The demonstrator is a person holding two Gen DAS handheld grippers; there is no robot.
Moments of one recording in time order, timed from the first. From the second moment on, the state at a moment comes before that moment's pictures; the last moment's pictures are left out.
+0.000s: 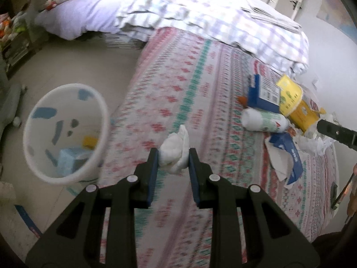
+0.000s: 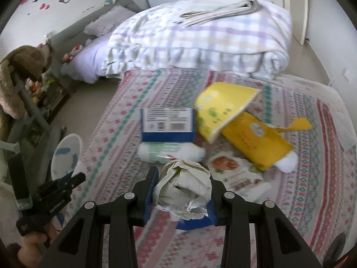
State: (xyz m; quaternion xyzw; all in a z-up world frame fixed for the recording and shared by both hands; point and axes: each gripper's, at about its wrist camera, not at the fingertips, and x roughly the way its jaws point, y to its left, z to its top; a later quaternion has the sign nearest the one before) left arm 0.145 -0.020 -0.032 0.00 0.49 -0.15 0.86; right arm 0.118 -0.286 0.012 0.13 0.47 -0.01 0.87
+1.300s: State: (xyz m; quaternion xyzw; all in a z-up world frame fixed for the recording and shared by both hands) left arm 0.152 0.197 -0.040 -0.11 0.51 0.09 0.85; right arm 0.217 -0.055 -0.036 0.10 0.51 0.15 0.84
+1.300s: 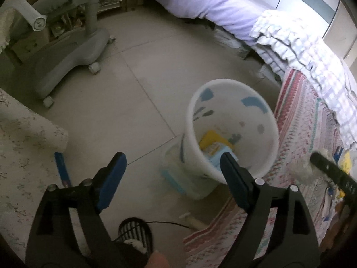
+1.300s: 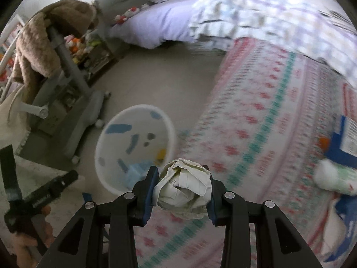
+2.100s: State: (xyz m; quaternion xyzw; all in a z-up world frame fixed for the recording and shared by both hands) left arm 0.145 0.182 -0.019 -0.03 0.47 0.08 0.88; right arm 0.239 -0.046 -0.027 0.12 0.48 0.14 0.85
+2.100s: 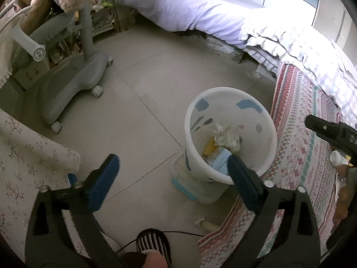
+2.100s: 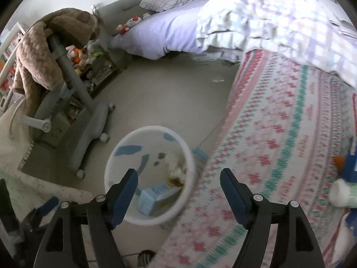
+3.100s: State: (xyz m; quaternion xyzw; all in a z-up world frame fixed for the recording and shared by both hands) left arm 0.137 0.070 -0.016 0.01 0.49 -0.04 0.87; right arm 0.134 -0.255 -0.011 0.08 0.51 0.00 0.86
